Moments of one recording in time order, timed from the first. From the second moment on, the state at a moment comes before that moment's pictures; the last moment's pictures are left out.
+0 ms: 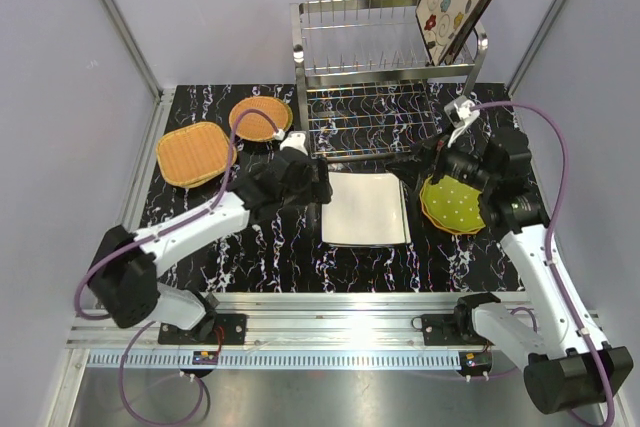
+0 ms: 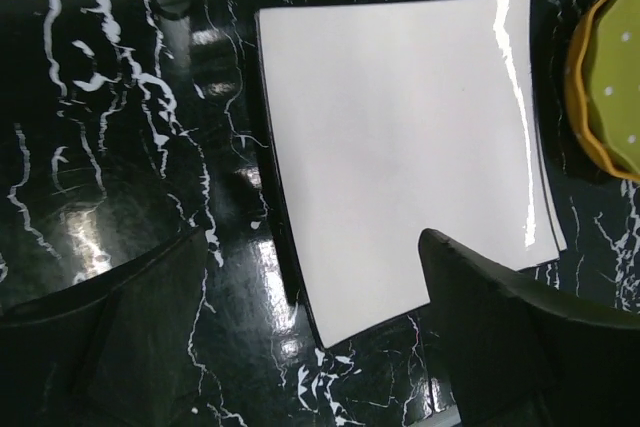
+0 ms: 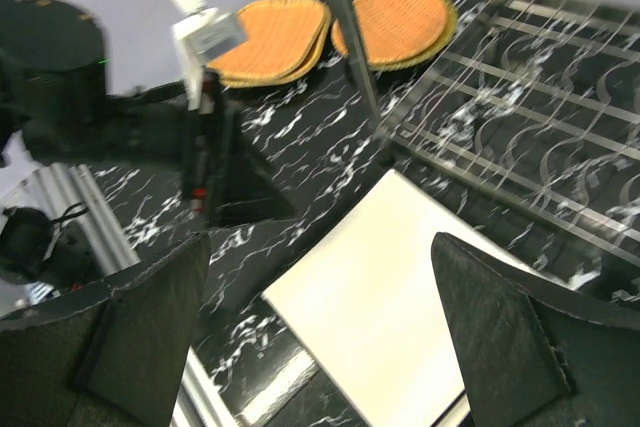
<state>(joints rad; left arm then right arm) -0.76 1.43 1.01 -0.31 -0.18 -0.62 0.17 0.93 0.94 -0.18 -0.71 0.18</state>
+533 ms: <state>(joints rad) -0.76 0.91 0.95 -0.50 -0.50 -0.54 0.17 1.30 1.63 -0.40 -0.27 0.31</state>
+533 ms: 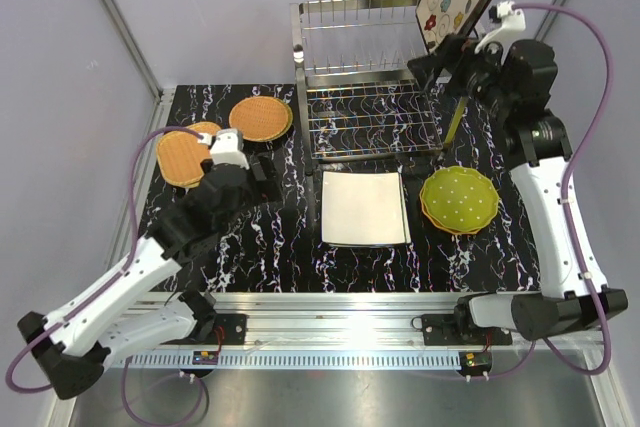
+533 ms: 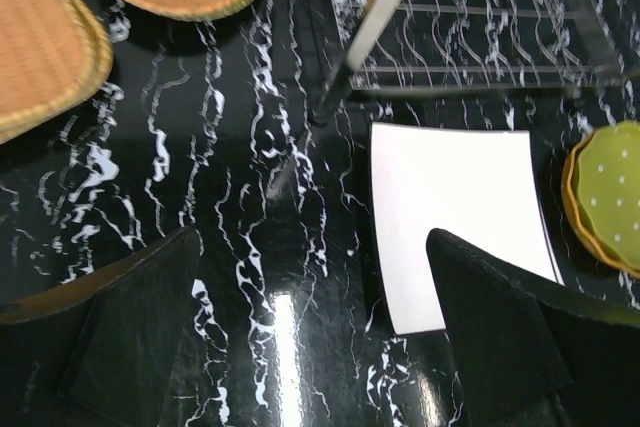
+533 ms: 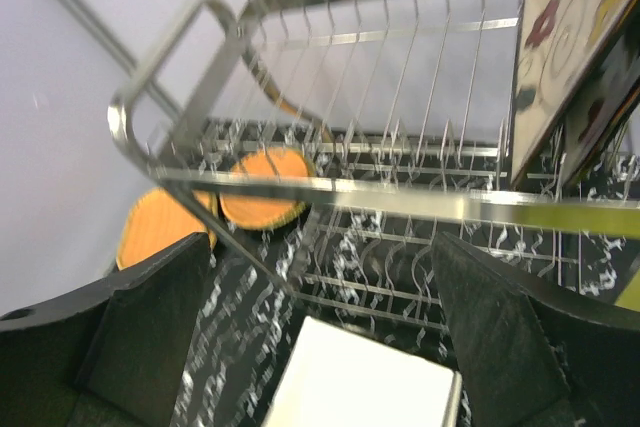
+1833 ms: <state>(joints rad) -0.76 0.60 0.80 -0.69 -0.67 -0.69 0.25 1.76 2.12 -0.53 0.35 0.33</state>
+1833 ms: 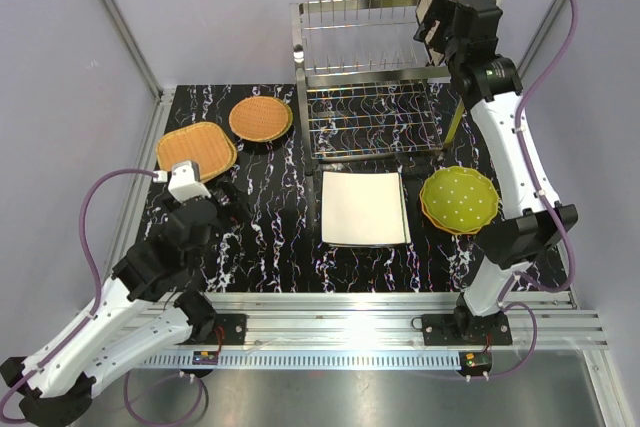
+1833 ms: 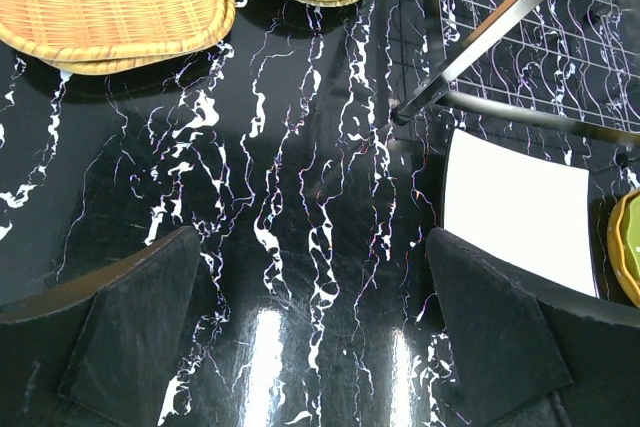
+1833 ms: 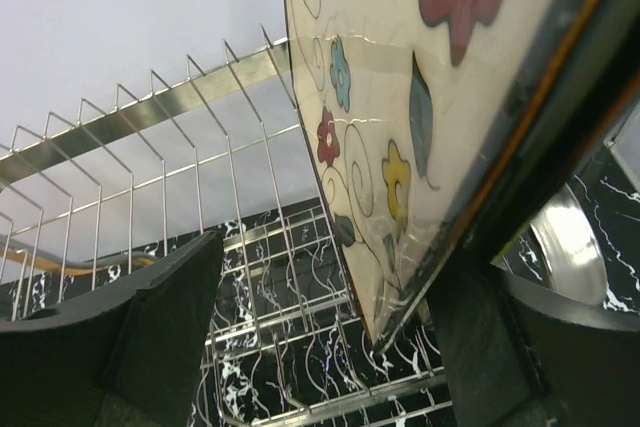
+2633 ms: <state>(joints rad) -0.76 0.56 0.80 -0.78 -0.70 -0.72 0.27 1.78 1.83 0.03 0.47 0.02</state>
